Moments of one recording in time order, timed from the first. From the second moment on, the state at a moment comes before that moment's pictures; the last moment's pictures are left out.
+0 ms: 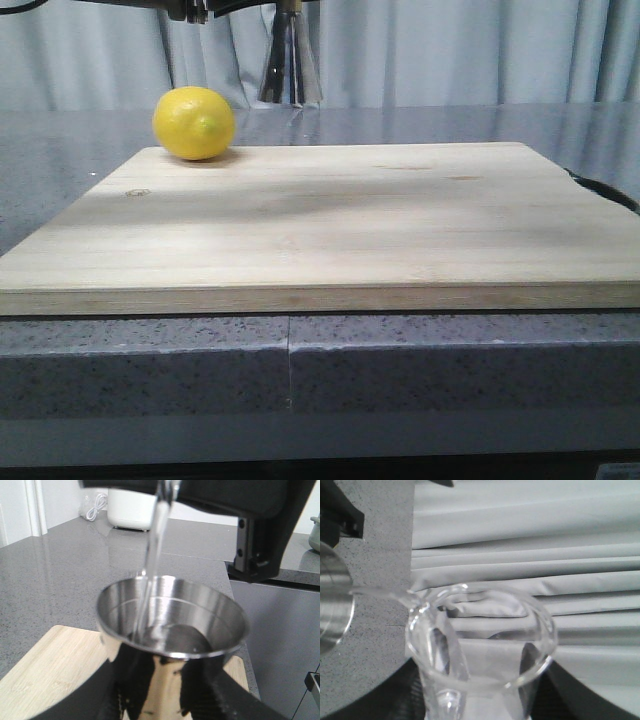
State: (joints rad) left arm -0.36 1.69 -1.10 -1.71 1.17 2.03; right arm 0.69 1.32 -1.17 -1.45 0.18 -0.05
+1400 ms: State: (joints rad) left arm -0.36 1.69 -1.10 -1.71 1.17 2.03; right arm 0.67 1.32 -1.17 -1.45 0.31 0.58
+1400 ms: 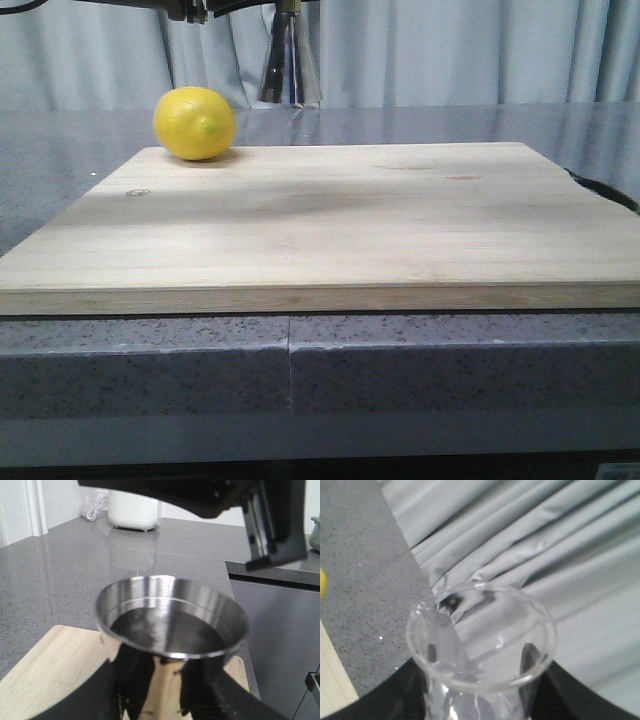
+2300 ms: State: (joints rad) left arm -0.36 1.69 -1.10 -1.71 1.17 2.03; right arm 0.16 1.35 -0.80 -1.47 -0.22 1.27
